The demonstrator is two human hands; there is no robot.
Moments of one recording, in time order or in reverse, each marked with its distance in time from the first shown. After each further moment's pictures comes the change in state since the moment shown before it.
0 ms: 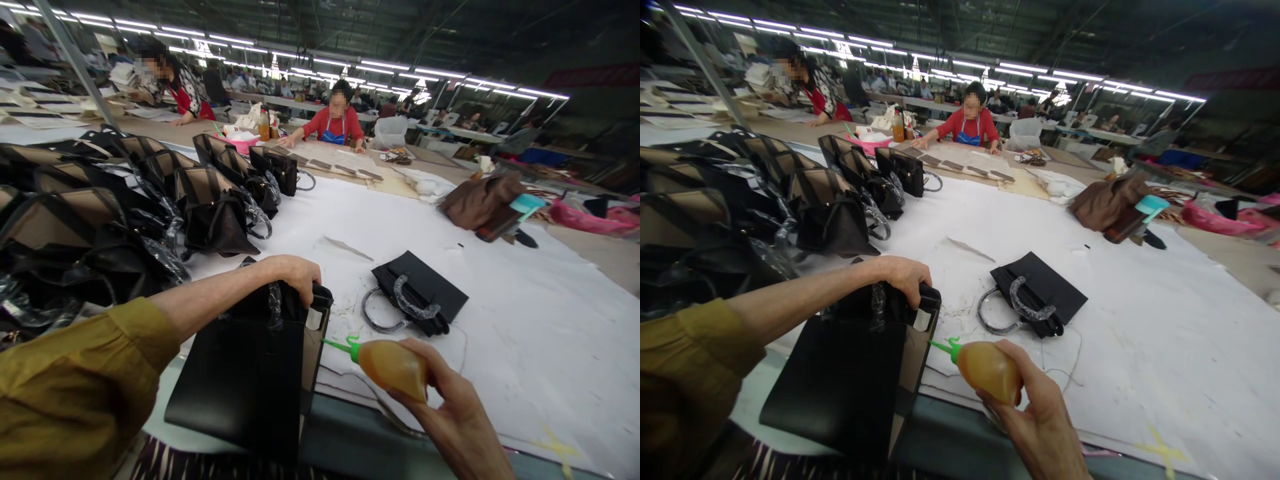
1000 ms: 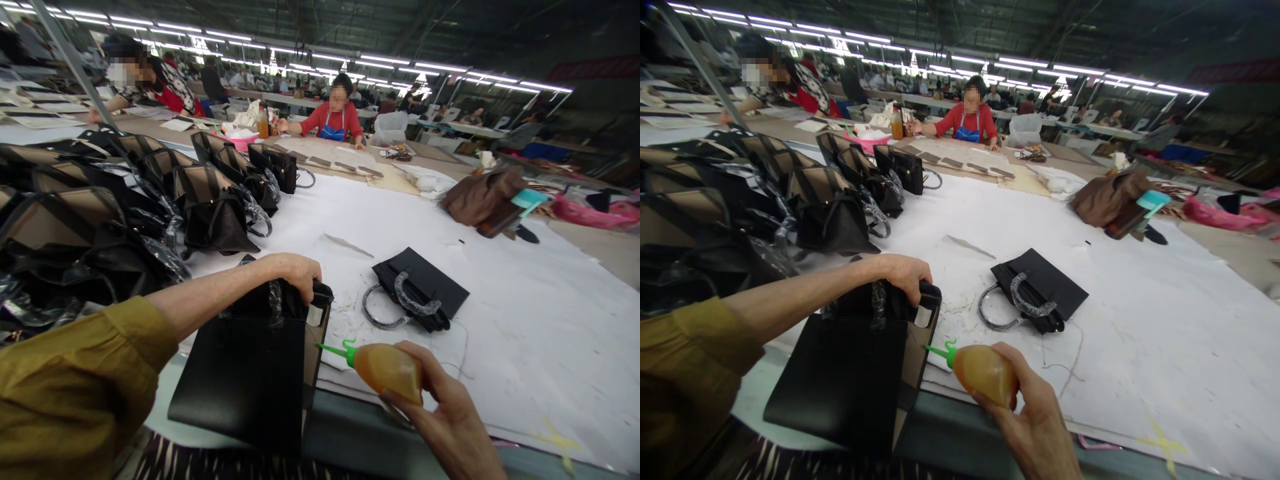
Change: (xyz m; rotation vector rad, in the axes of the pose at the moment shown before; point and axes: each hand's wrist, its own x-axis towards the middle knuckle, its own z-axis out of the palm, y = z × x) left_hand -0.002 0.002 0.001 0.050 0.023 -0.001; right_hand -0.009 -0.003 0.012 0.074 -0.006 0.086
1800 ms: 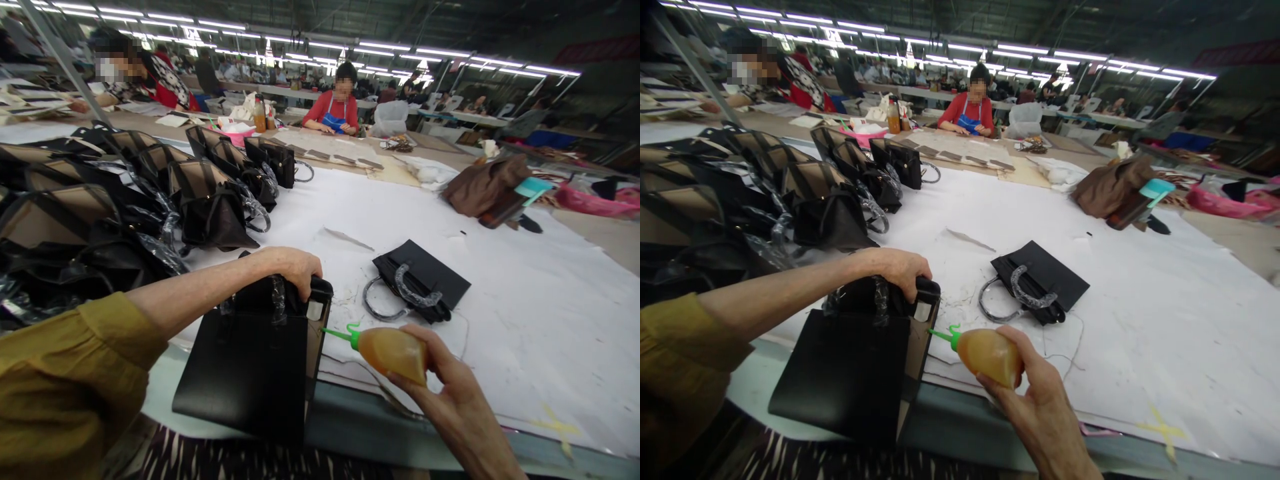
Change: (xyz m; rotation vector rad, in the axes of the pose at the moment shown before) left_hand -0.011 0.008 -0.003 0.113 0.010 0.036; right_hand 0.008 -0.001 -0.011 -0.114 -0.016 -0.018
